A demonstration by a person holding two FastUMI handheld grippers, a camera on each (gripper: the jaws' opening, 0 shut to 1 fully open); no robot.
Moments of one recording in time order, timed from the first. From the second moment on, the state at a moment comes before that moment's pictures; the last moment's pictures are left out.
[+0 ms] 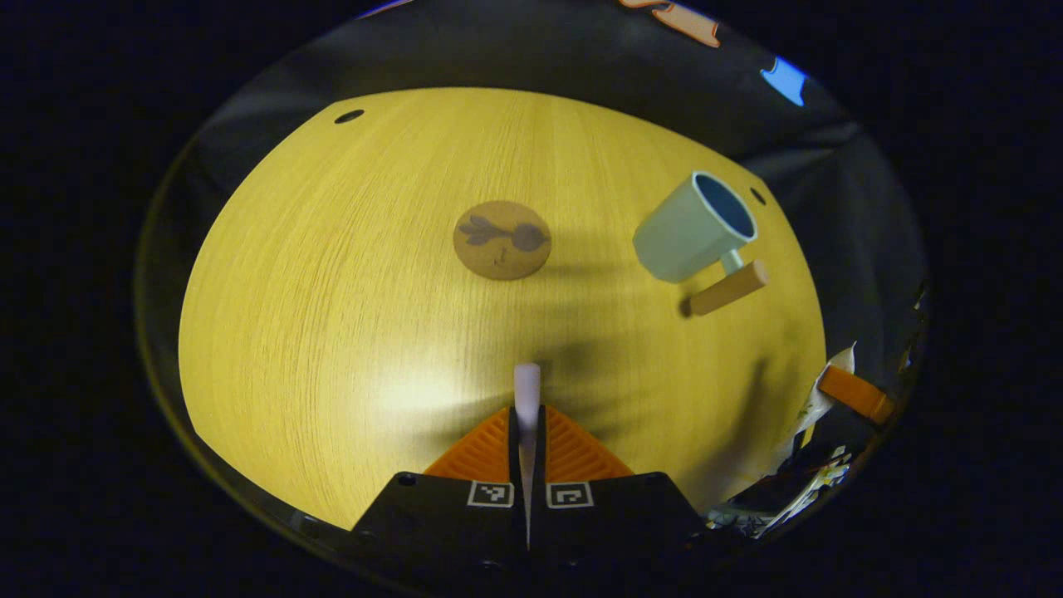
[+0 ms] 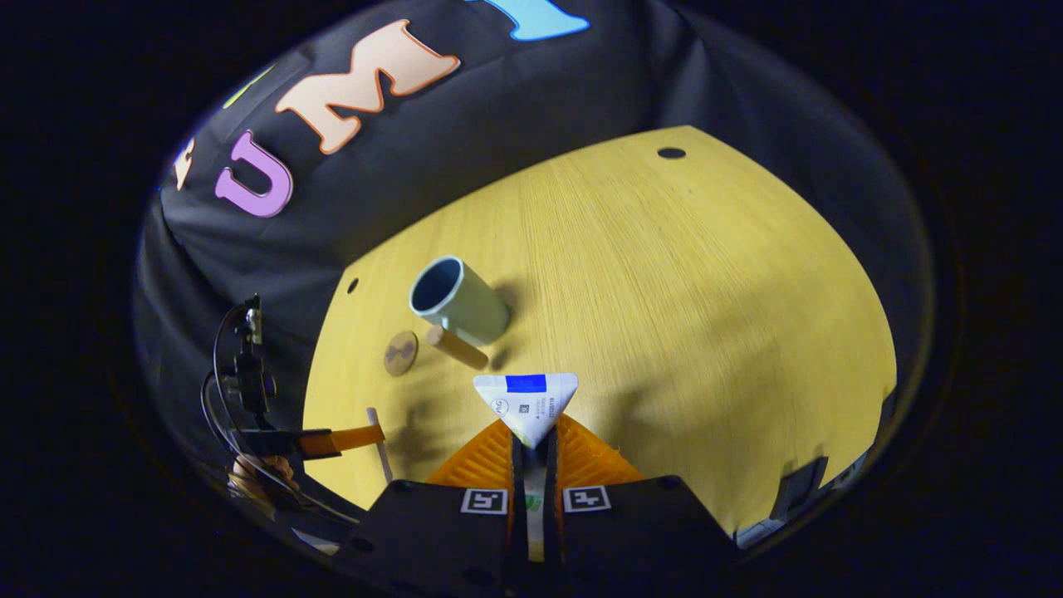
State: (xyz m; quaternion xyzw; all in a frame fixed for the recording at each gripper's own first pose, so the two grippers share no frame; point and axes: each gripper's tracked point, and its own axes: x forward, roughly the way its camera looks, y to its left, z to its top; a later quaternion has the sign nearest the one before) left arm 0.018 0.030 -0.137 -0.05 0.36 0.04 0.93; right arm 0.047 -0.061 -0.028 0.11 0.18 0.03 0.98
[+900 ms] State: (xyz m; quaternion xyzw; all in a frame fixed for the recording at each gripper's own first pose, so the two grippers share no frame) left arm 0.114 -0.026 0.078 0.04 -0.03 -0.11 0.99; right arm 0.133 0.016 0.151 0.17 -0.13 0.13 0.97
